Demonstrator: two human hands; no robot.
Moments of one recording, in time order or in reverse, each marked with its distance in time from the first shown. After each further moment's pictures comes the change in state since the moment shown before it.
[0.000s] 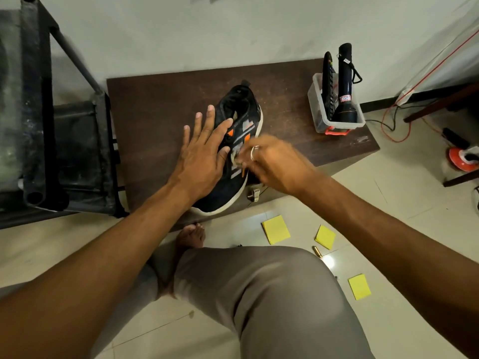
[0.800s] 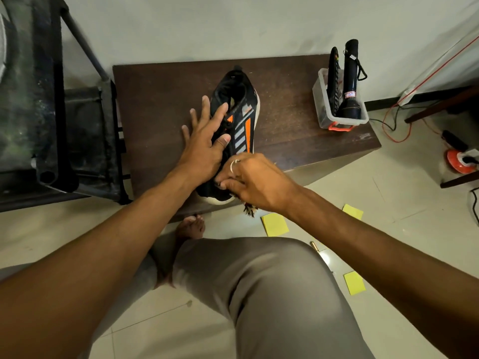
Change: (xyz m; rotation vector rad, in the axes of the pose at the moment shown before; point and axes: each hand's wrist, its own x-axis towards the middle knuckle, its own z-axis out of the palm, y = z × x) left_hand -0.001 0.001 -0.005 -0.455 -0.013 -0.206; right_hand -0.004 -0.048 0.027 0.276 -0.057 0.013
